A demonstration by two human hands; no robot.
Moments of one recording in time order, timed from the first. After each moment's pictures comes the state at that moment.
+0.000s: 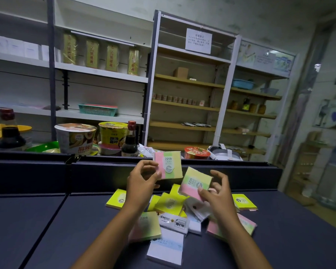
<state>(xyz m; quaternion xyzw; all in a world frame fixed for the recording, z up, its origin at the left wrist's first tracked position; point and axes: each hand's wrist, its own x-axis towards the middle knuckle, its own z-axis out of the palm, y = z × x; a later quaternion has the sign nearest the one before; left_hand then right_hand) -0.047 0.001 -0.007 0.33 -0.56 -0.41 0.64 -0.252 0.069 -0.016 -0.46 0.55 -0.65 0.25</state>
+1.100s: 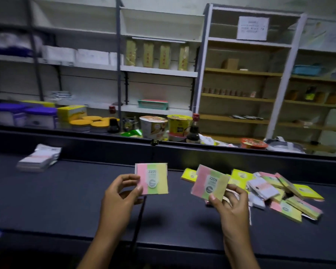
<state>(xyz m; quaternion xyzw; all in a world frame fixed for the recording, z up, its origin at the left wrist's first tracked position) 0.205 0.167 -0.037 0.43 -0.50 -0.33 0.67 -0.051 0.168 -0.054 -0.44 0.42 -0.73 0.32</state>
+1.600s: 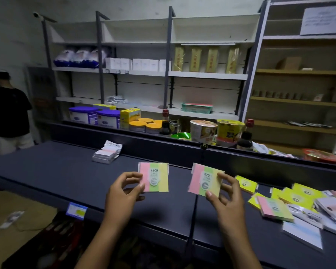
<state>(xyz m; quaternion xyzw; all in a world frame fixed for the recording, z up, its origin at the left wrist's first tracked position) 0.326 0.212 -0.031 0.52 -0.45 -0.25 0.68 0.080 0.167 -0.038 -0.56 0.37 -0.64 0.37</state>
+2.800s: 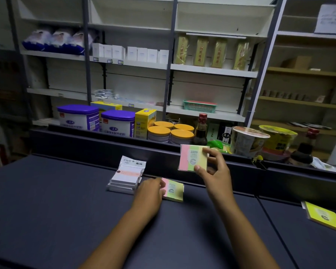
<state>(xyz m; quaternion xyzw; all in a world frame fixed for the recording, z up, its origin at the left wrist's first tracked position) 0.515 -0.021 -0.071 0.67 -0.67 -0.06 0.32 0.324 -0.023 -0.009 -0.61 0.42 -0.61 0.29</state>
